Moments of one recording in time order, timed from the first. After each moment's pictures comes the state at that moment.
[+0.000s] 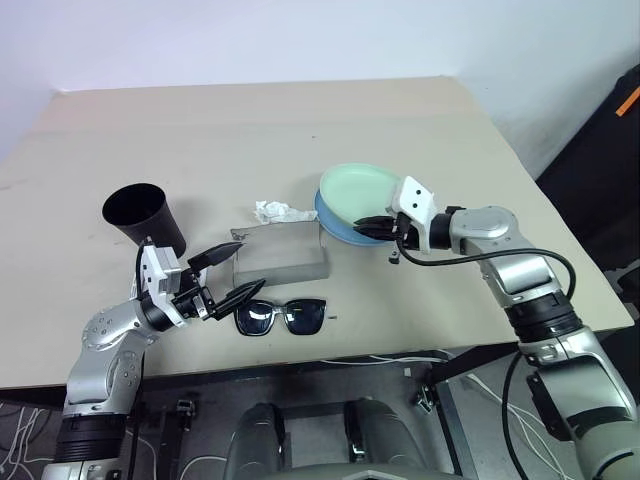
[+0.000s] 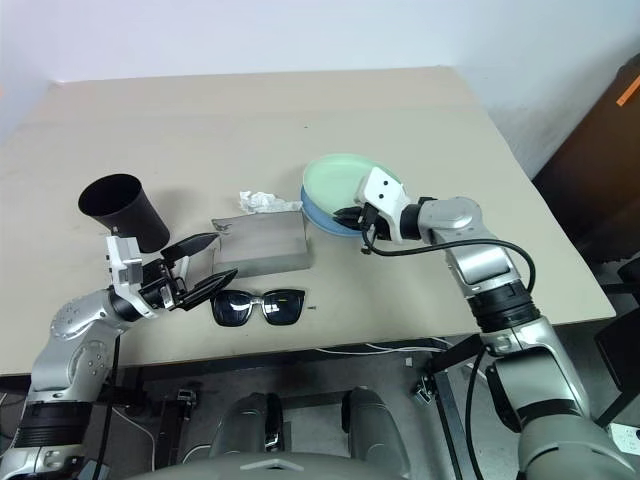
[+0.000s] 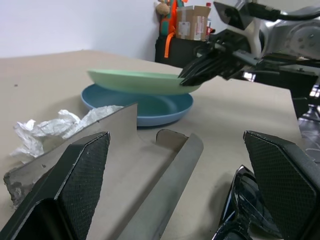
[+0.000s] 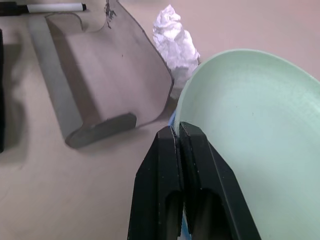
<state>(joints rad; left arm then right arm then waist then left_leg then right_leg) -0.06 0.51 0.19 -0.05 -0.59 0.05 -1.08 -0.70 -0.55 0.25 0.20 0.18 0.26 0.97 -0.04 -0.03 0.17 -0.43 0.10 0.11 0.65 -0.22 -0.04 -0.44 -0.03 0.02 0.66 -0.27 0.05</state>
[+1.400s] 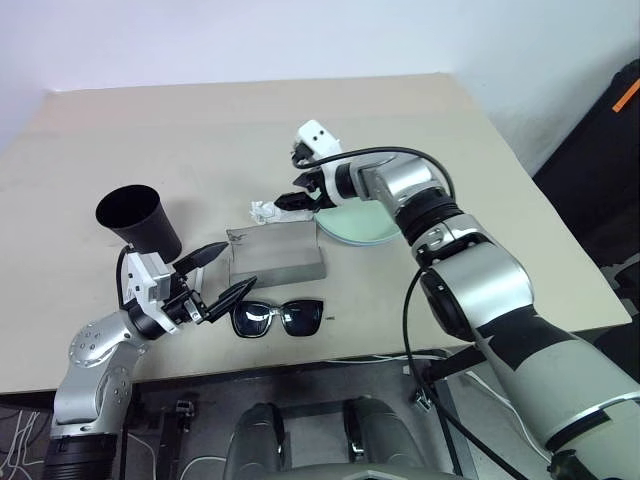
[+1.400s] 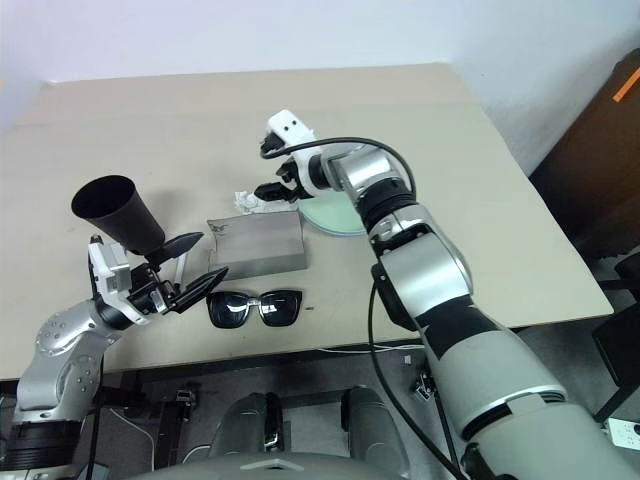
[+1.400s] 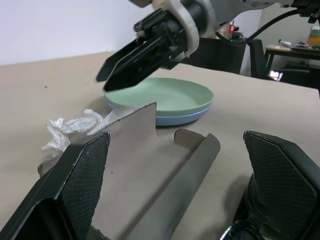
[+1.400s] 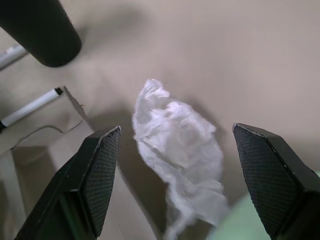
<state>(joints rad) 0.03 0.51 0.22 -0.16 -0.59 0.03 -0.97 -1.42 -0.05 0.20 1.18 0.08 0.48 0.86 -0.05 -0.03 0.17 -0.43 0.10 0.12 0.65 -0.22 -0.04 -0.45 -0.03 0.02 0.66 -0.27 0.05</state>
